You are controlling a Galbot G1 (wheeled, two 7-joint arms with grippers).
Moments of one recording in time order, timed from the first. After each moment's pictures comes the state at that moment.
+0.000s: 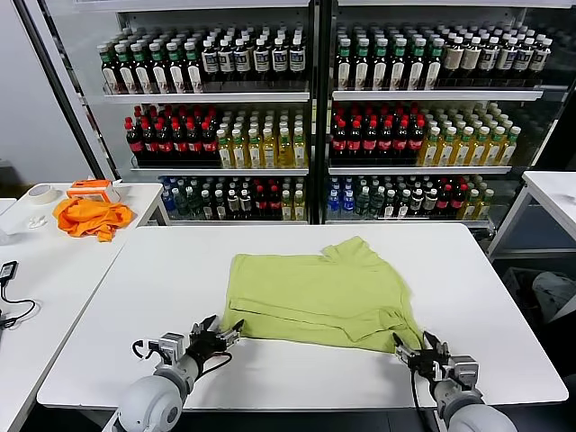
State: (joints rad) left arm 1.24 -1.09 -0.28 -1.87 -0.58 0.49 -0.12; right arm -1.47 1.01 0.45 2.02 0.62 -0.47 0.29
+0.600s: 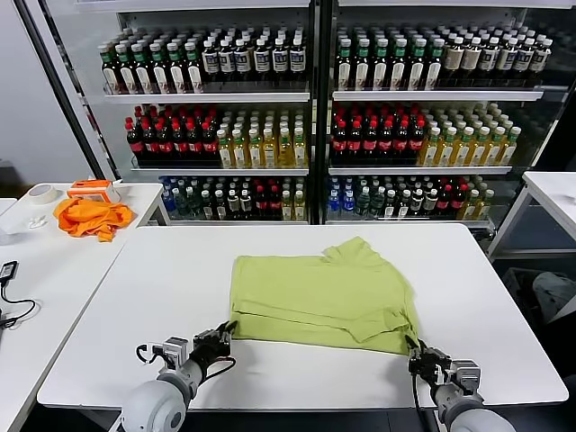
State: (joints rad) left arm 1.26 -1.10 -0.28 -1.89 -0.55 0.52 -0.10; right arm -1.50 1.02 0.46 2.05 0.62 -0.48 0.28
